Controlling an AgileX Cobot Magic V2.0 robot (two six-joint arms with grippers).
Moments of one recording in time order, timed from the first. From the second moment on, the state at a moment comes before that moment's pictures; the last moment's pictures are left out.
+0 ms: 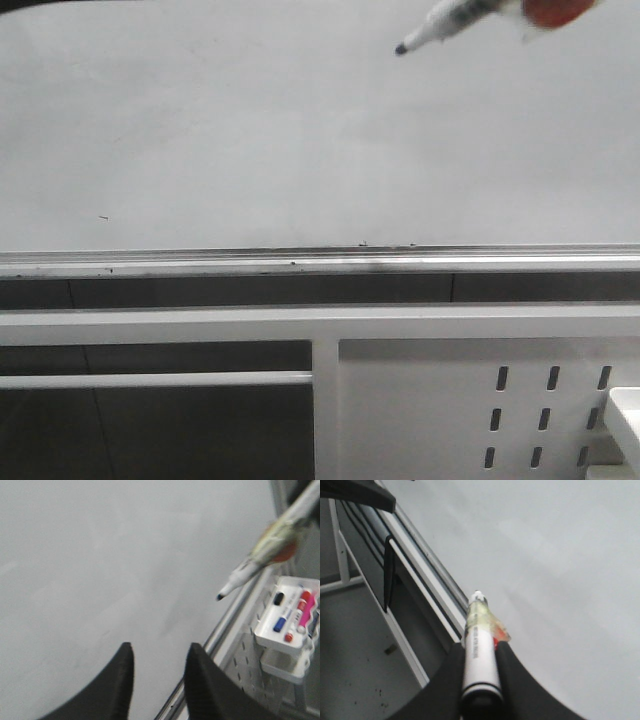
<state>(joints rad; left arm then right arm) -0.91 0.89 -0.50 -0.48 -0.18 0.76 0.79 0.66 -0.69 -0.14 0.49 -0.19</state>
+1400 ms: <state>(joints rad) -0.87 0.50 -0.15 -0.94 -0.69 0.76 0.57 0.97 -0.46 -0.06 -0.14 -0.03</state>
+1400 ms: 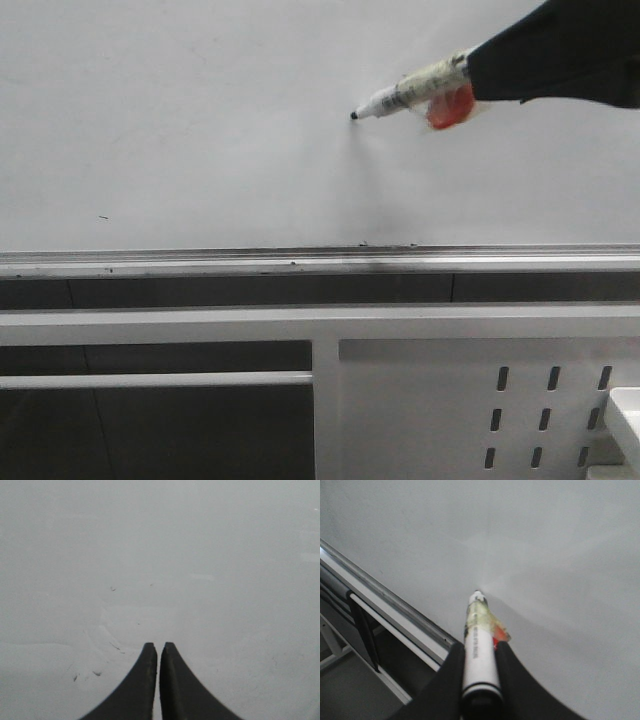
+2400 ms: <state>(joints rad) -0.87 0.50 -0.17 -0.57 -0.36 0.76 0.89 0.98 -0.60 -0.06 0.31 -0.01</state>
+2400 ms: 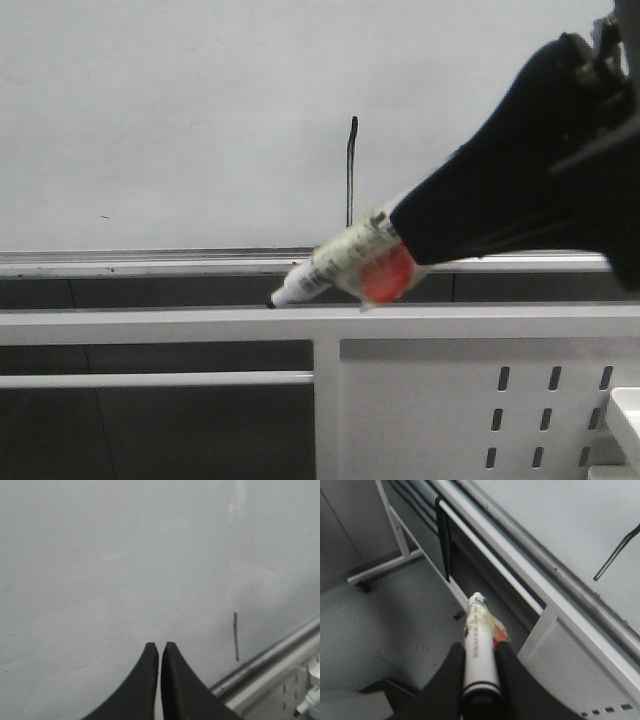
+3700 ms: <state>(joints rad) -1.07 1.26 -0.39 -0.29 -0.59 0.73 0.93 1.11 -1.03 -0.06 0.76 -0.07</state>
